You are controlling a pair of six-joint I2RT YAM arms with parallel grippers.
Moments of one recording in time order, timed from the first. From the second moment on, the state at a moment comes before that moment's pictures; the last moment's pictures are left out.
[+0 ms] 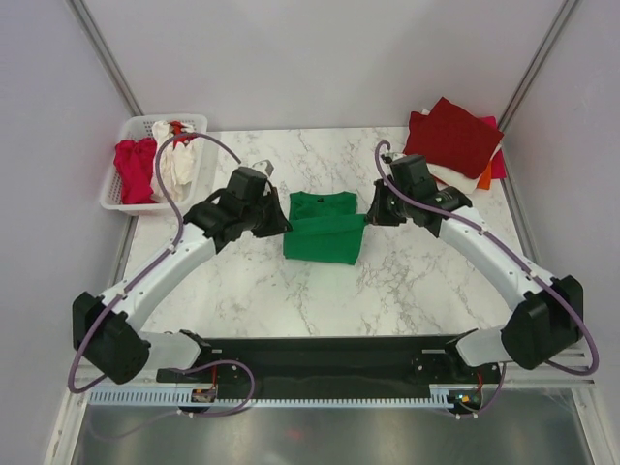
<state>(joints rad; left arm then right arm) -0.57 1.27 1.14 -0.61 0.05 -0.64 0.46 1.38 1.20 -0.61 -0.12 0.47</state>
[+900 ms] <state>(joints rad) -0.26 2.41 2.17 -0.81 0.24 -0.47 0.26 2.16 1.89 -0.70 -0.01 0.46</state>
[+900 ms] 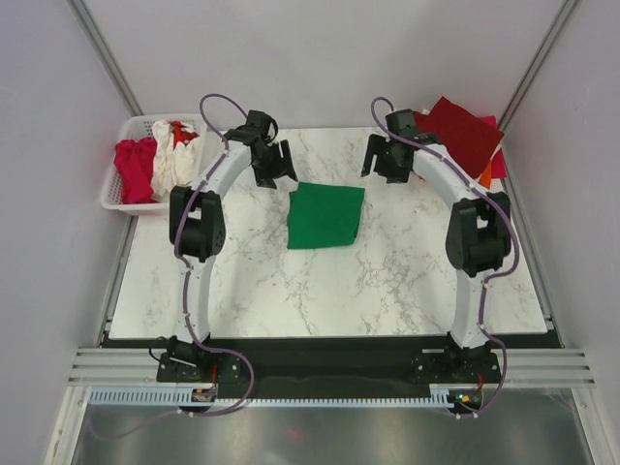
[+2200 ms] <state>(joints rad) -0.54 1.97 1.48 -0.57 0.10 -0.49 0.33 1.77 1.03 -0.06 -0.60 0.55</state>
